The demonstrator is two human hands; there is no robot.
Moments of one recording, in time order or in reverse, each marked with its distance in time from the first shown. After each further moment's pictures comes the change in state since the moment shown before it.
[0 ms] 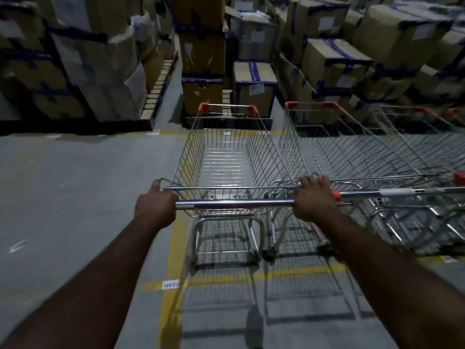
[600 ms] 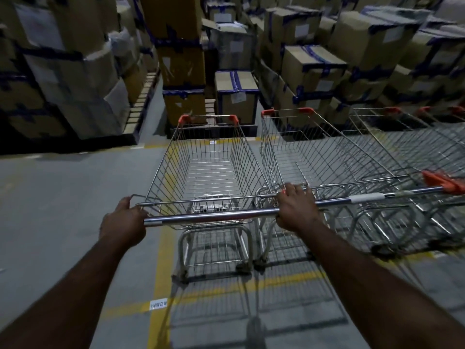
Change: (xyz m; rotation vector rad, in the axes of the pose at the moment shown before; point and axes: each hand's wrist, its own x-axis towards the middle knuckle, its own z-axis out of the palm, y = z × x) left_hand 0.020 0.018 -0.002 -0.013 0.039 -0.070; right_hand 0.005 0.046 0.018 0.135 0.084 0.029
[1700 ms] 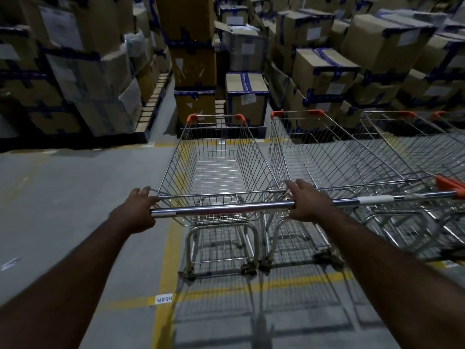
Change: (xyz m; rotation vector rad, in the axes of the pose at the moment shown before) left_hand 0.028 -0.023 0.011 -0.070 -0.131 0.115; right_hand 0.011 0.022 -0.010 0.217 -0.119 0.031
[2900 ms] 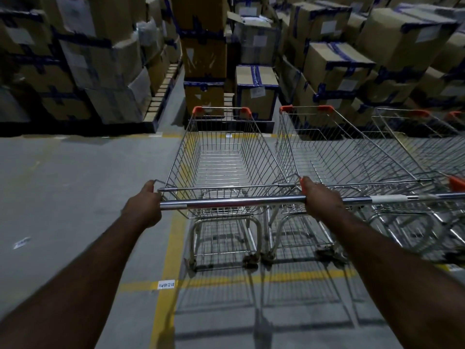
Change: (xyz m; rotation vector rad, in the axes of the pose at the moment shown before) left_hand -0.026 0.015 0.022 0.000 0.093 -0.120; right_hand 0.000 0.017 0.031 0.004 0.202 0.052
